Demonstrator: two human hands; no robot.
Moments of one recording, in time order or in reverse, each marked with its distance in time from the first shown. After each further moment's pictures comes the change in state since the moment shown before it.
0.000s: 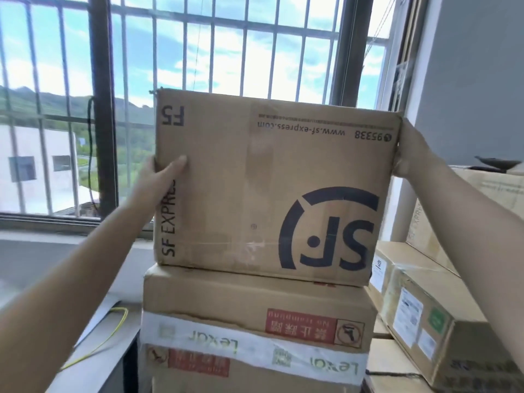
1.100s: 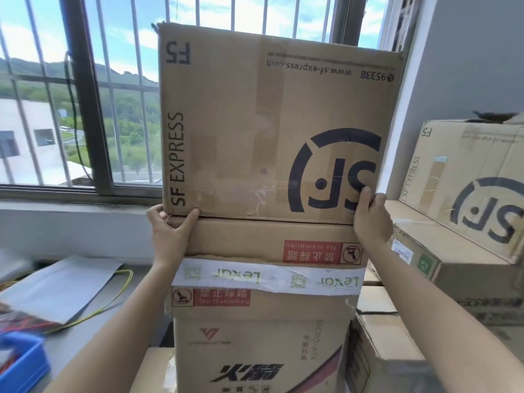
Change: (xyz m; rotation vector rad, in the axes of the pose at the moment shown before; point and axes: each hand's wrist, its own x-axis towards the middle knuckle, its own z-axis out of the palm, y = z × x) left_hand -0.093 -0.134 0.012 0.036 0.119 -0.096; right_hand -0.081 0.205 -0.025 -0.806 0.374 -0.184
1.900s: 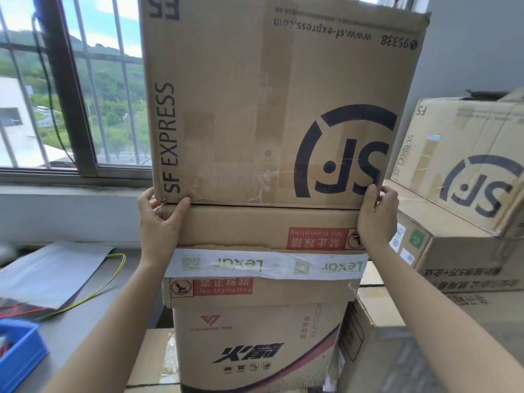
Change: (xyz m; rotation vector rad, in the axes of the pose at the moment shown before) left_hand -0.011 -0.010 -0.026 -0.072 -0.065 0.111; right_hand -0.036 0.023 0.001 0.071 0.151 -0.021
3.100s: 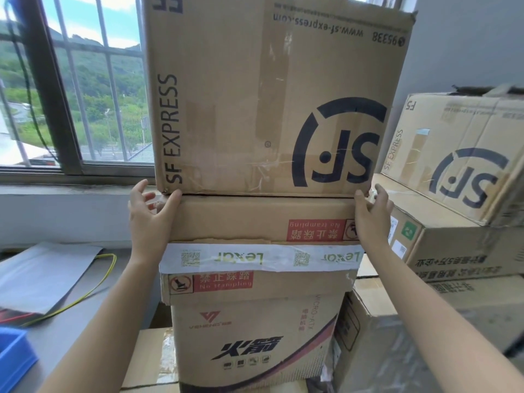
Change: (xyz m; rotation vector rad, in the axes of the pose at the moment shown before) left_hand 0.009 0.001 -0.008 0.102 0.005 -0.090; right_hand -0.015 0.009 -0.001 0.071 -0.129 0.040
